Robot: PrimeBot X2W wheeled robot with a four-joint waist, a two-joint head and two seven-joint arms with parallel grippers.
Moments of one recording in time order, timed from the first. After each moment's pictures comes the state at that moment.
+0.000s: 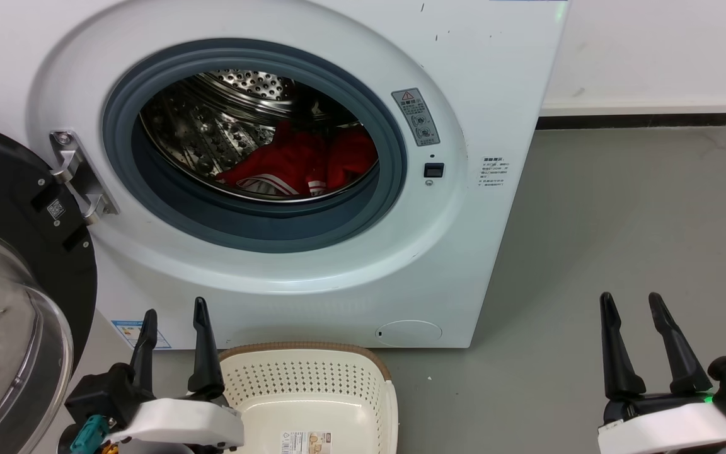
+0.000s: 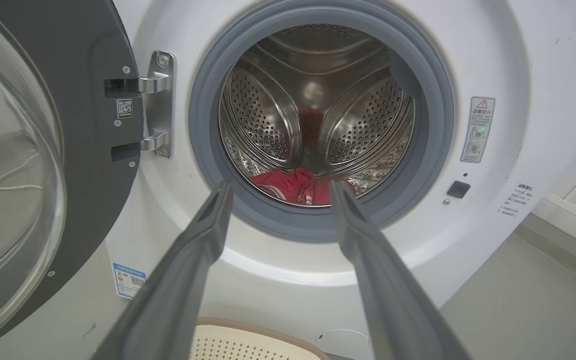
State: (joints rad) left arm 0.04 0.08 -0.07 -0.03 -0.37 0.12 -0.18; right arm 0.08 -0.05 -0.02 -0.05 0.28 0.13 -0.18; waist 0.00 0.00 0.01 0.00
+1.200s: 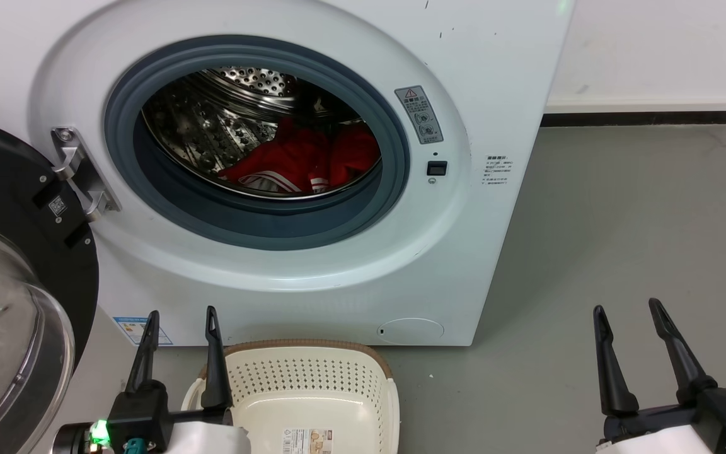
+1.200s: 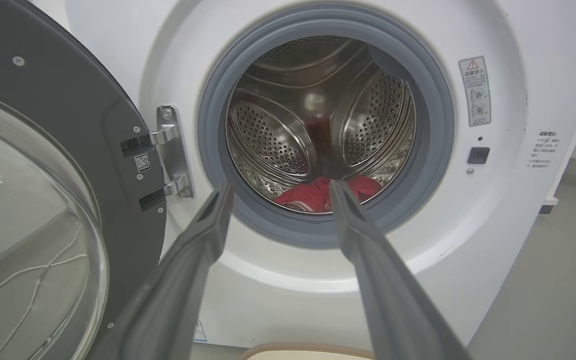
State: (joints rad) left arm 0.08 0.07 -0.06 -0.04 -0.07 0.13 -0.25; right arm 0.12 -0.05 -0.02 -0.08 0.02 0.13 -0.25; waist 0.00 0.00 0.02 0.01
